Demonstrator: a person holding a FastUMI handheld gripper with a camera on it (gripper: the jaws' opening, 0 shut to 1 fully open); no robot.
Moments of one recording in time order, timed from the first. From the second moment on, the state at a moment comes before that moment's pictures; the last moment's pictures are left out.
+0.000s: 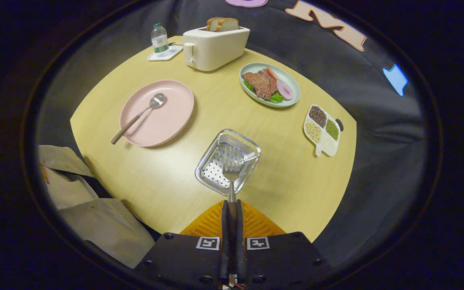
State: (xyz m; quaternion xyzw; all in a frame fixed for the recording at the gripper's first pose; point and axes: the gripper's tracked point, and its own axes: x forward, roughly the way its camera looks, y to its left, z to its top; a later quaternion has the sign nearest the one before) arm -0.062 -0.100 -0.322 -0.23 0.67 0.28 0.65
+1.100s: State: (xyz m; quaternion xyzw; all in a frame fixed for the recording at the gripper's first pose) arm -0.075 0.075 -0.310 -0.04 0.45 0.12 0.88
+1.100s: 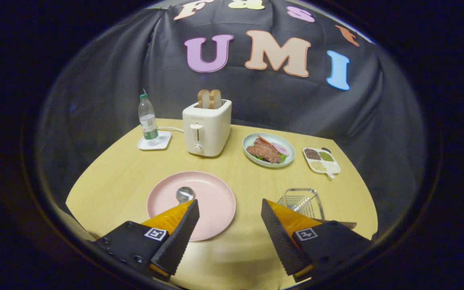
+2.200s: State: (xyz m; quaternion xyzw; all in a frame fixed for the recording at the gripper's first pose) arm -0.146 0.160 -0.409 -0.06 0.56 0.16 0.81
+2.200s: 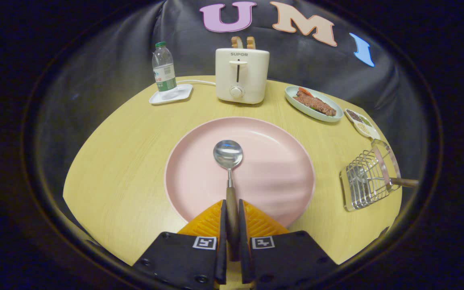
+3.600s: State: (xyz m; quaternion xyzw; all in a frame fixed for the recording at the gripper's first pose) arm -0.057 -0.126 -0.277 -0.14 0.59 0.15 0.78
